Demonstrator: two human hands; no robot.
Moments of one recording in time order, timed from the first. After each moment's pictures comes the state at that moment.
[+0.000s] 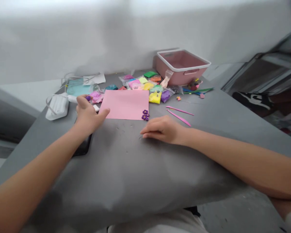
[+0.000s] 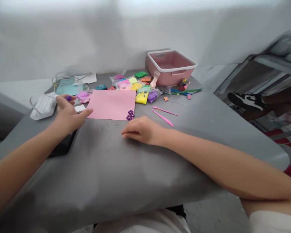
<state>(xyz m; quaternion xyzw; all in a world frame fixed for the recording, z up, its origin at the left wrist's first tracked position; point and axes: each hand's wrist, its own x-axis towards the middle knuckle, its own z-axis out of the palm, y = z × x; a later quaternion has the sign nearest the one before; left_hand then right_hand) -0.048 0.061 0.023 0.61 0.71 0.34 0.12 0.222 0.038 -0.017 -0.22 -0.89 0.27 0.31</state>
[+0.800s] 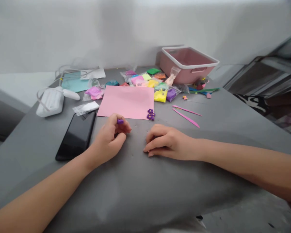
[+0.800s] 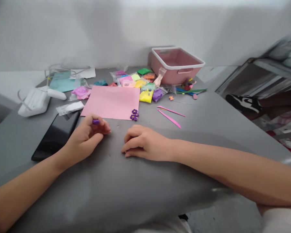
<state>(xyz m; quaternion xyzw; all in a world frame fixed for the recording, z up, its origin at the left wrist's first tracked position) -0.027 0.010 -0.012 0.69 0.44 0.38 0.43 0.213 0.015 -0.020 -0.16 -0.92 0.22 0.26</state>
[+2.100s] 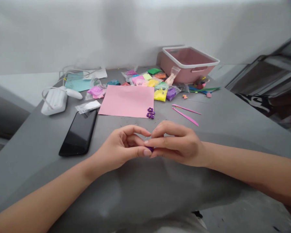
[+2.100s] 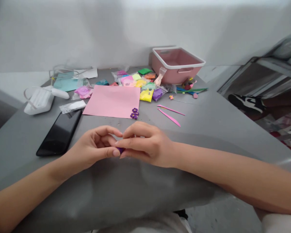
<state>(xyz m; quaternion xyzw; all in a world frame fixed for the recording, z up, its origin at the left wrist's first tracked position) -0.006 -0.018 0.005 0.49 0.33 0.32 0.74 0.211 -0.008 -0.007 -0.14 -0.89 0.10 0.43</state>
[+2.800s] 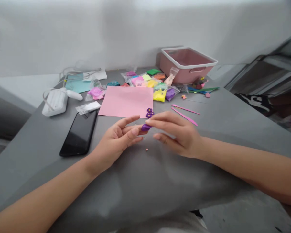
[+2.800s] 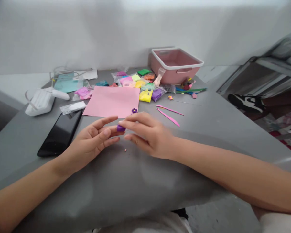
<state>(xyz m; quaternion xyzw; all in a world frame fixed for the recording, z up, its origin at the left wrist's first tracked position) -0.004 -0.014 0.004 0.42 0.38 0.41 0.71 0.219 0.005 -0.007 -0.21 -0.88 0.02 0.42</state>
